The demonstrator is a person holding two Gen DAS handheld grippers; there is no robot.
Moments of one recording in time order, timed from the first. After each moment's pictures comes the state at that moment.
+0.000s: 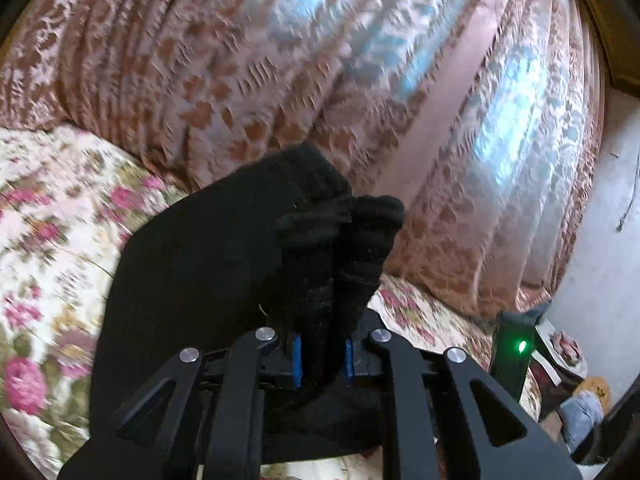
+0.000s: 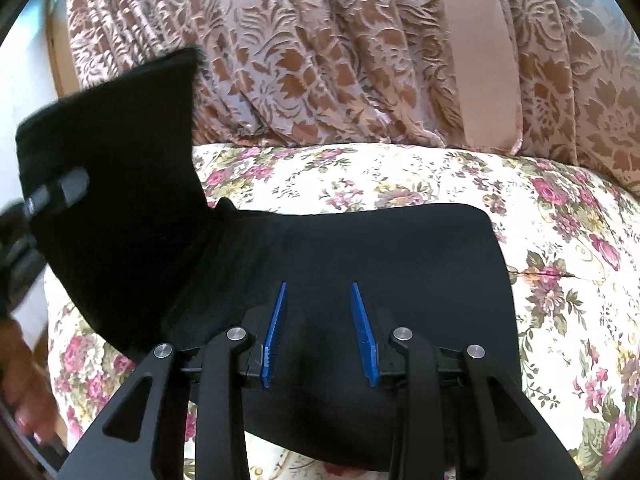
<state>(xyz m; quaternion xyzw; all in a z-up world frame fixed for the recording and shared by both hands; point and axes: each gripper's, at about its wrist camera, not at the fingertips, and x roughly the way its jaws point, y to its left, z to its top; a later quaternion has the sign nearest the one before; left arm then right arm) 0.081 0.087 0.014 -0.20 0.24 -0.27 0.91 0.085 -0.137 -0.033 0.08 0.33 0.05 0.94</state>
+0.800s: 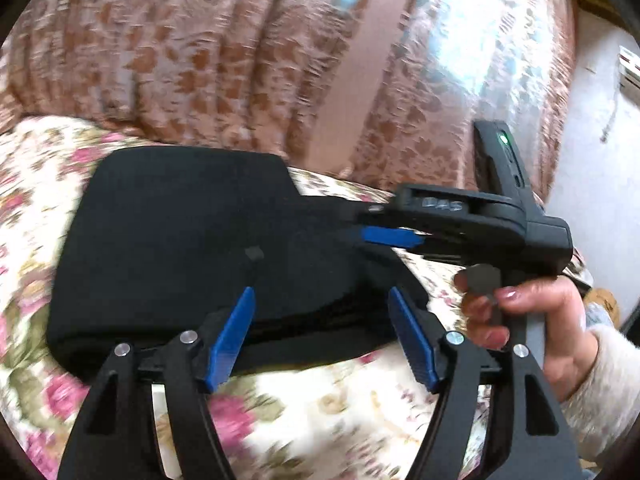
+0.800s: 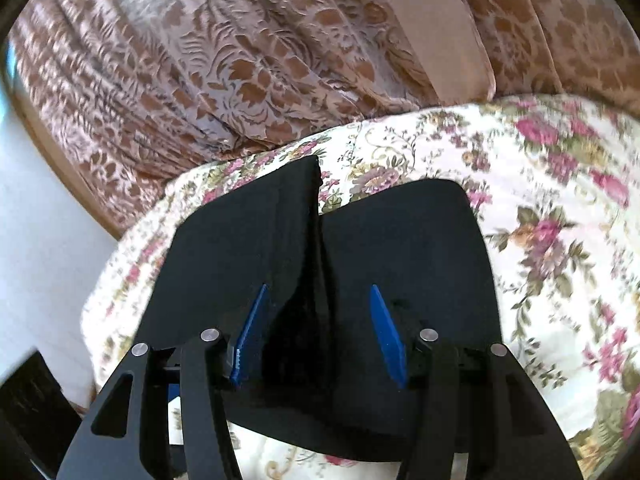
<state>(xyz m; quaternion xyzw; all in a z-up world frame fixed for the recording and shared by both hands) 0.029 0.049 -0.035 -0.10 0.30 -0.32 0.89 0.097 -0.180 -0.030 0.21 0.38 0.07 0.90</state>
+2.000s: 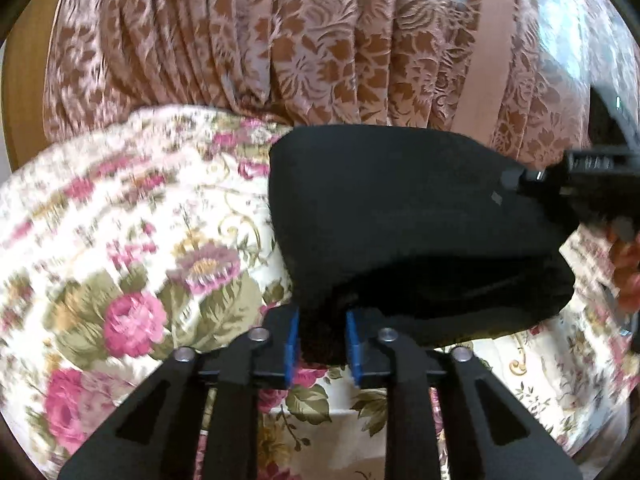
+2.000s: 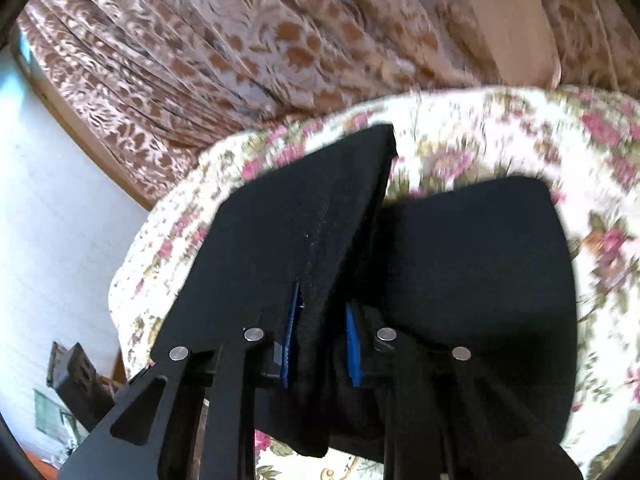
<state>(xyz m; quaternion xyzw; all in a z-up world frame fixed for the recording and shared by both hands) 0.055 0.122 -0.052 -0.01 0.33 -0.12 0.93 0.118 -0.145 -0.009 0.19 0.40 0.13 0.88</state>
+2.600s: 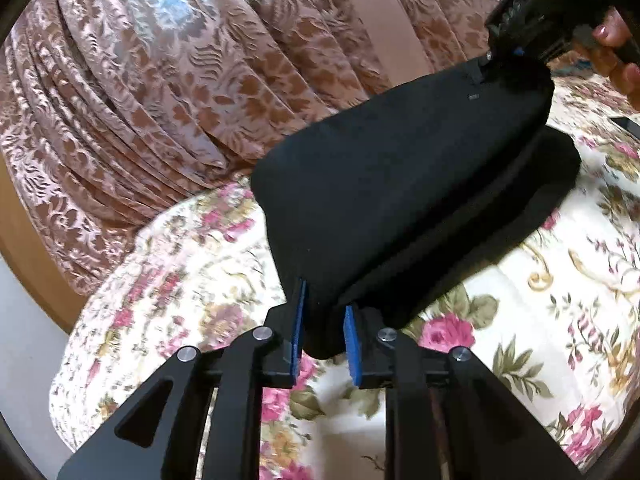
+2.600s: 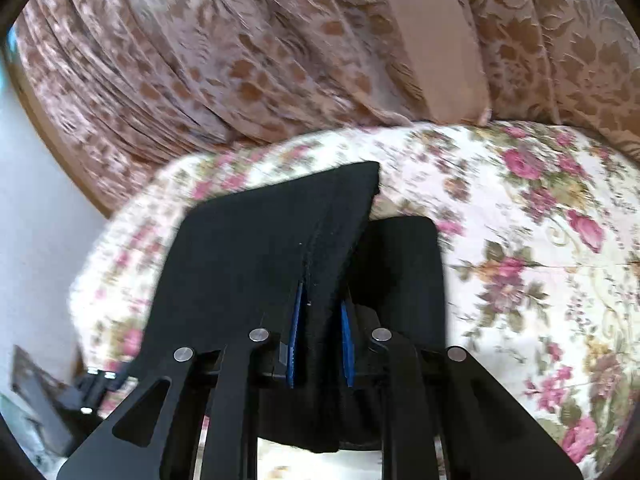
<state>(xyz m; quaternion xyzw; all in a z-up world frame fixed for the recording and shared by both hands) 0.019 0.052 -0.047 0.25 0.28 -0.13 0.92 0.102 -0.194 -0.012 0.13 0.42 0.03 0.90</state>
